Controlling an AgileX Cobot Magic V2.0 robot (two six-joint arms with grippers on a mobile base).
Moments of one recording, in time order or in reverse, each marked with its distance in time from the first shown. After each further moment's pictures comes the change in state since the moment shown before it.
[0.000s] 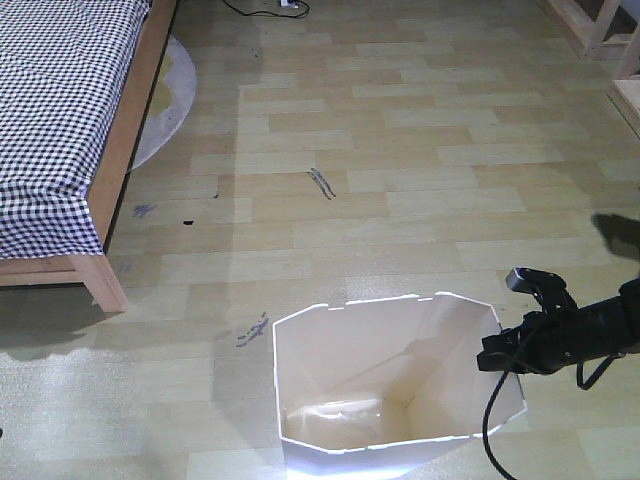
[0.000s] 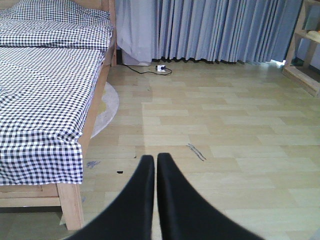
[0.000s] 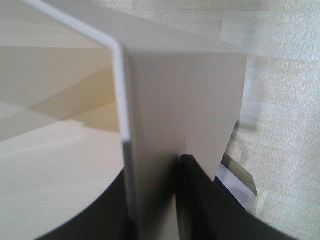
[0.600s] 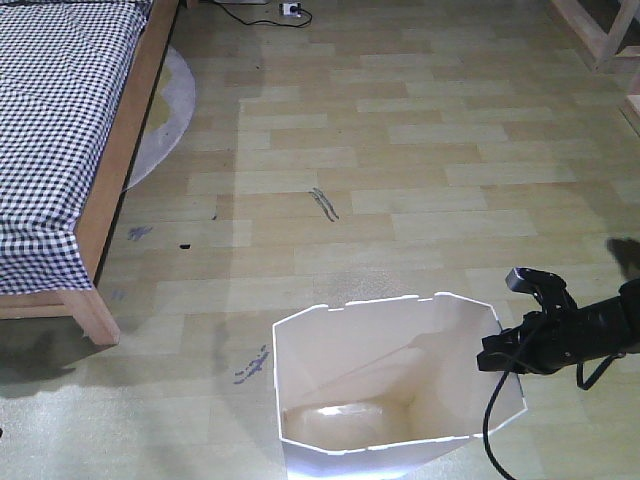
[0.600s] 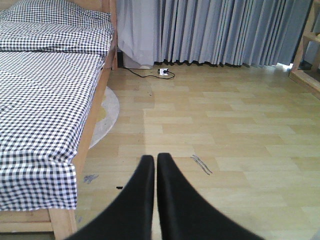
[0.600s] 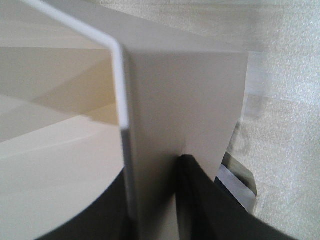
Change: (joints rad) left arm 0.000 0.000 0.000 0.000 0.000 0.000; right arm 0.000 0.000 0.000 0.000 0.000 0.000
